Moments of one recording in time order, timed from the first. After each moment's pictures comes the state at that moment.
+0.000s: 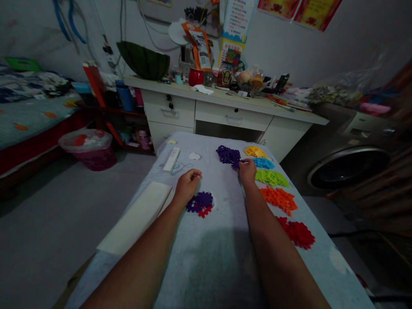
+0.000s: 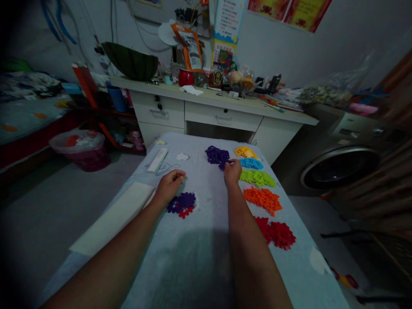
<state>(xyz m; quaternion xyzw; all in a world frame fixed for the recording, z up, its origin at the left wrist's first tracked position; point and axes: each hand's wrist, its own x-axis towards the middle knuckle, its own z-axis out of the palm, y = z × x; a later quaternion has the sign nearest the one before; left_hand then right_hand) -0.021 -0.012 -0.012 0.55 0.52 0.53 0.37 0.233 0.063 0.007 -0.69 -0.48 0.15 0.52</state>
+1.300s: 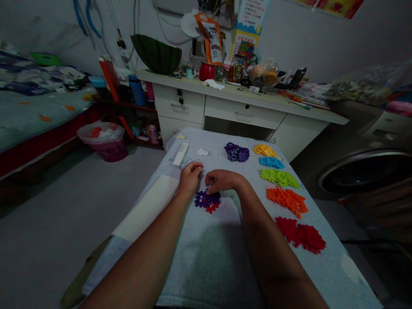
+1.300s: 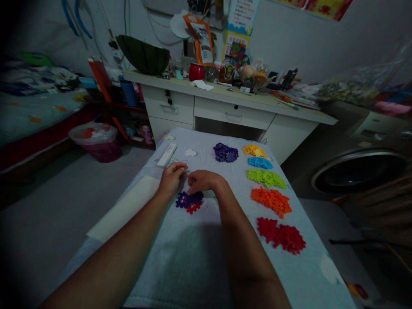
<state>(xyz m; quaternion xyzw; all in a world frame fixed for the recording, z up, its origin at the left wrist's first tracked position) -0.024 -0.014 0.006 0.36 0.49 0.65 0.46 0.122 0.005 0.082 -0.38 -0.86 0.34 -0.03</state>
